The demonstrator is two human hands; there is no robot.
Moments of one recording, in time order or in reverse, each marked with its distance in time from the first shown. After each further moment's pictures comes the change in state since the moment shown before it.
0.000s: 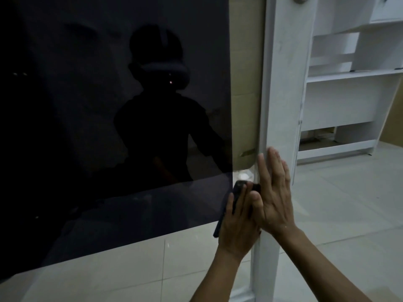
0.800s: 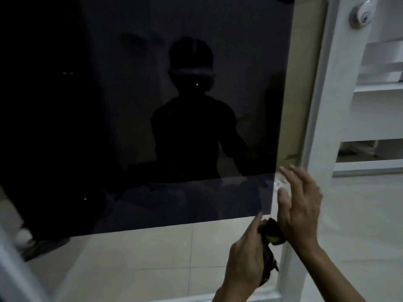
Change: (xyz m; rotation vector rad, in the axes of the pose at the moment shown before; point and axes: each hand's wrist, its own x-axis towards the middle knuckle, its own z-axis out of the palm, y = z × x) left_hand -0.061 -0.032 -0.129 -0.935 -0.295 -0.570; right_hand -0.009 -0.074 -0.015 0.194 0.062 0.249
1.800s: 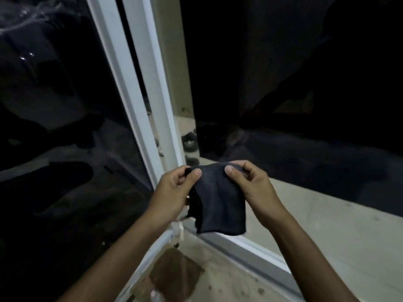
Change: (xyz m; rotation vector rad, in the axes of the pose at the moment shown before) left_hand -0.163 -0.013 -0.380 -0.041 0.644 -0.620; right_hand -0.111 -0.311 0.189 1.288 -1.116 0.588
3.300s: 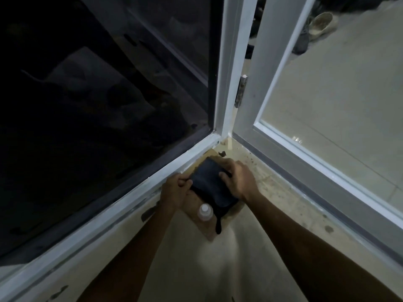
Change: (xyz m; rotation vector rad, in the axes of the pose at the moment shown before) left_hand -0.085 -0.460 -0.124 0.388 0.216 -0.668; right_hand -0.033 0.410 0.142 -1.025 -0.455 0.359
